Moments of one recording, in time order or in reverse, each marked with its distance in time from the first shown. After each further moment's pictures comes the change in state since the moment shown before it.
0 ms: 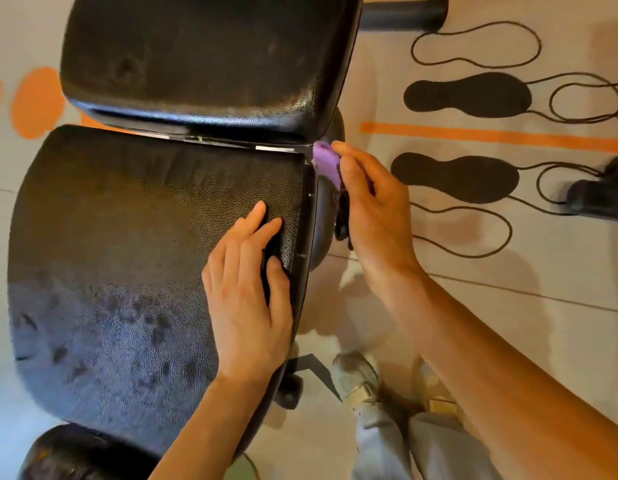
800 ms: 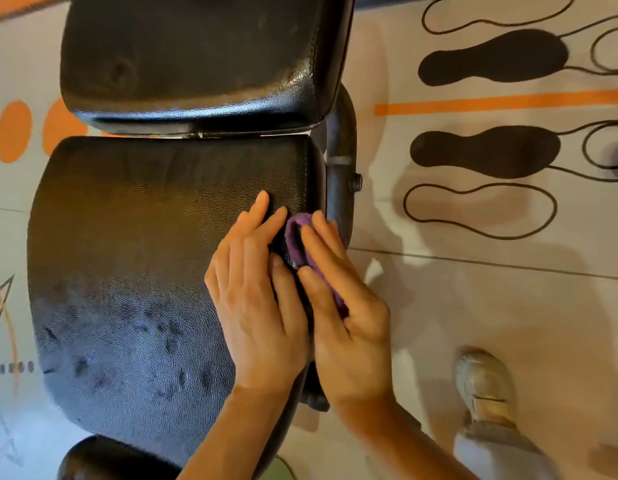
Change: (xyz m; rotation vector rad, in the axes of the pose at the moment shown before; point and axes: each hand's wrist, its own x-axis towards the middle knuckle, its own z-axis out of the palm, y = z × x) left_hand -0.002 0.001 0.004 0.010 0.079 0.034; right_hand -0.106 0.038 0.041 0.389 -0.062 -0.103
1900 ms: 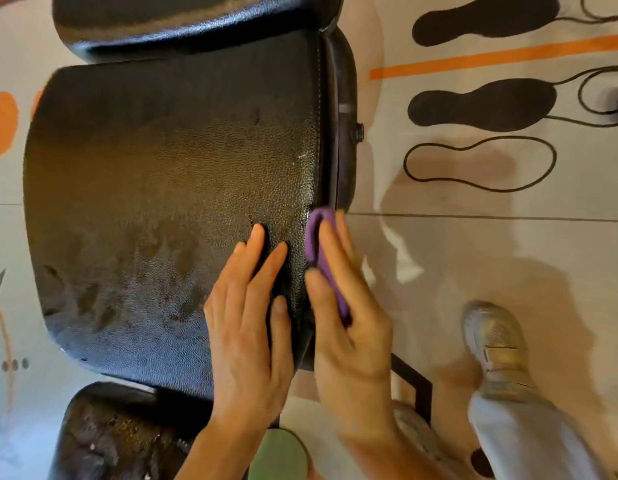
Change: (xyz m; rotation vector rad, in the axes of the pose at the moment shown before) left_hand -0.109 -0.059 -0.052 0.020 -0.220 0.131; right_hand -0.097 0.036 0.017 -0.088 0.148 -0.020
